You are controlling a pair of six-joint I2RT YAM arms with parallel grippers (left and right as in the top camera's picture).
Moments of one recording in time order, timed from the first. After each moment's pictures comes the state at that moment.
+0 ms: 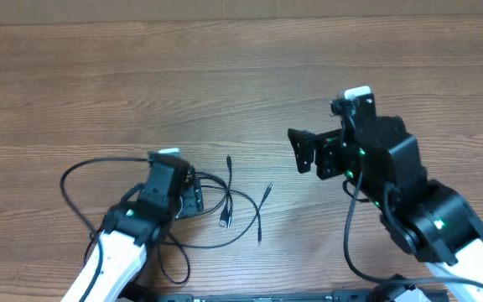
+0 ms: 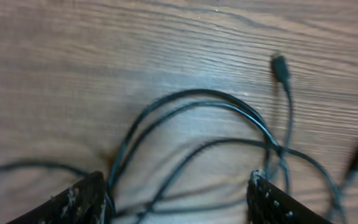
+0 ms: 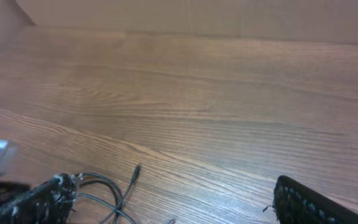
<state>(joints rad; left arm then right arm) -0.39 1.07 0.65 -0.64 -0.14 -0.46 0.55 1.02 1.16 -0.71 0.09 0.28</state>
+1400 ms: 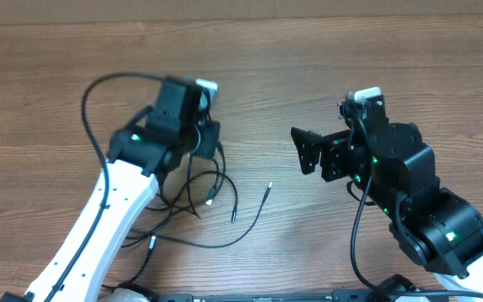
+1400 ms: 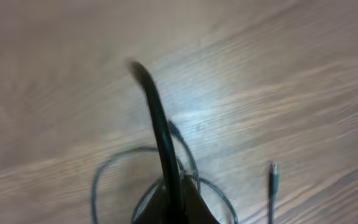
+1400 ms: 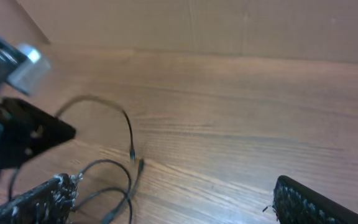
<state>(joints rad) -0.38 1.40 1.33 -0.86 0.02 -0.09 0.55 0.98 1.16 -0.67 0.09 0.28</state>
